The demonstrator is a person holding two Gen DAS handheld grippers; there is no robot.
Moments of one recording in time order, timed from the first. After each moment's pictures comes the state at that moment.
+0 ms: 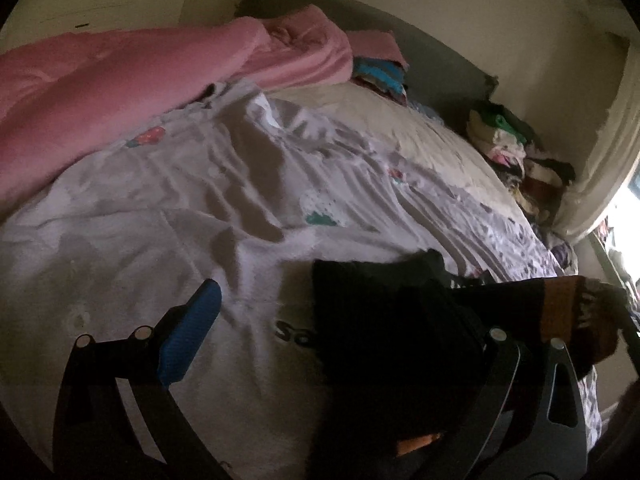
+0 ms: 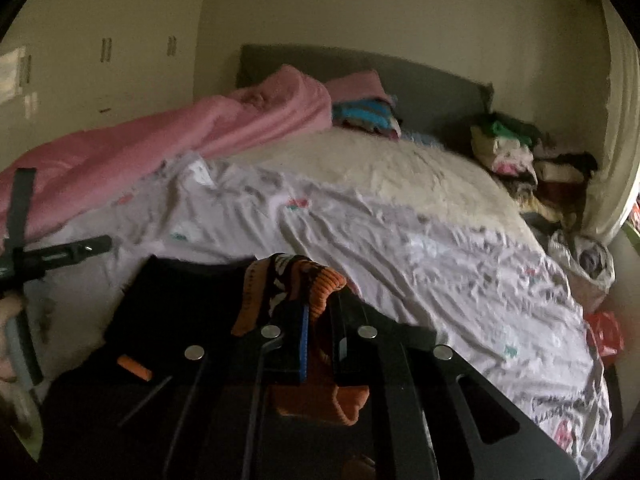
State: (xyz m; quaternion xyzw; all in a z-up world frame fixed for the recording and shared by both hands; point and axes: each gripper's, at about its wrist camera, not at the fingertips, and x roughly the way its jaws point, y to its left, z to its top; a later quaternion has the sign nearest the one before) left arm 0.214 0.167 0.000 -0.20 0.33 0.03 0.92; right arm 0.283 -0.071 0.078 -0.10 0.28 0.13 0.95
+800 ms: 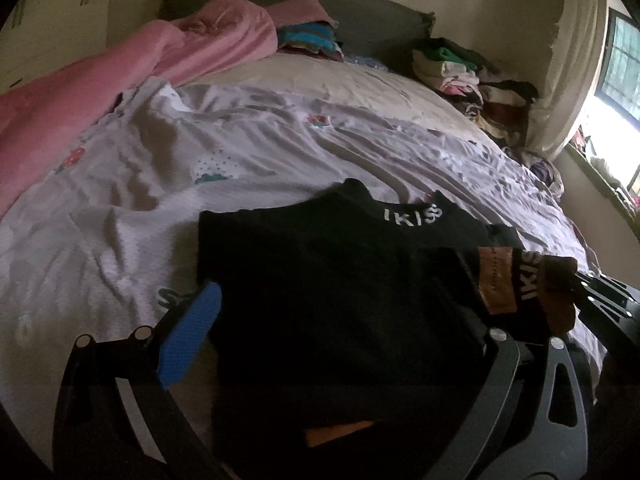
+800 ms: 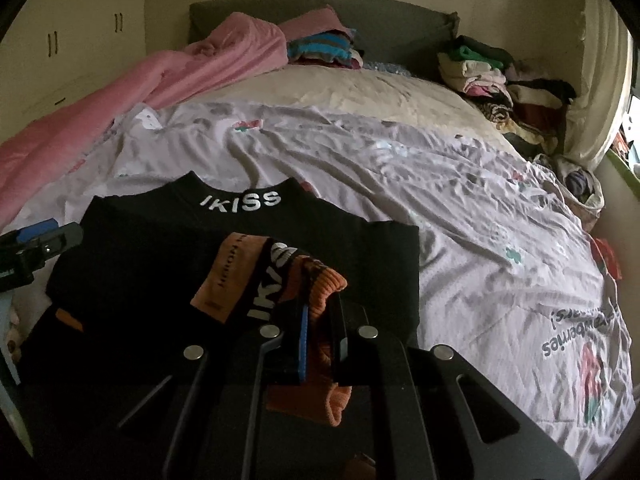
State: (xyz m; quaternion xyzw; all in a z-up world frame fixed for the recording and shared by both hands) left arm 0.225 0.068 -0.020 -0.09 0.37 -0.06 0.92; right arm 0.293 -0.107 0.000 -0.06 0.37 0.06 0.92
